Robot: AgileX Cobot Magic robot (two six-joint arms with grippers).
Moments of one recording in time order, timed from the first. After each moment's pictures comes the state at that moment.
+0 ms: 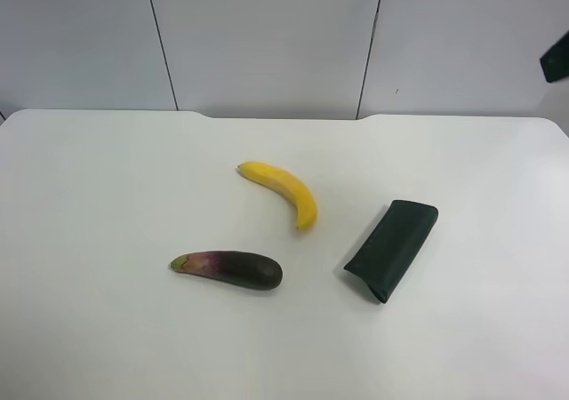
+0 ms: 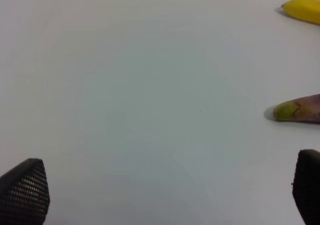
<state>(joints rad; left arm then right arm) -0.09 -0.01 -0.51 0.00 1.06 0.03 -0.03 0.96 -1.14 0.29 1.21 -0.35</state>
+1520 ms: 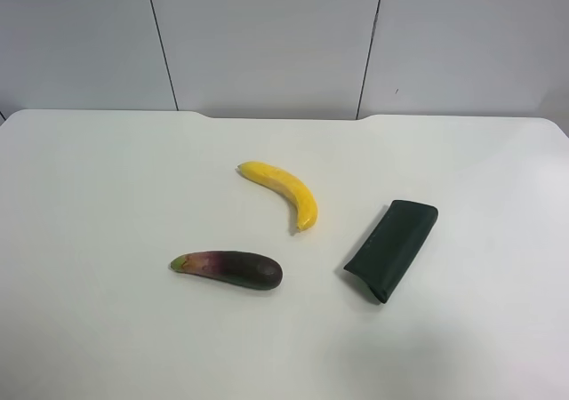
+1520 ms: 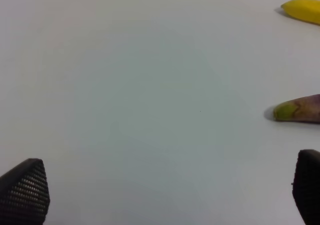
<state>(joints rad) -0.08 -0.01 -0.51 0.00 1.06 0.03 -0.03 0.00 -0.51 0.16 1.08 -0.20</state>
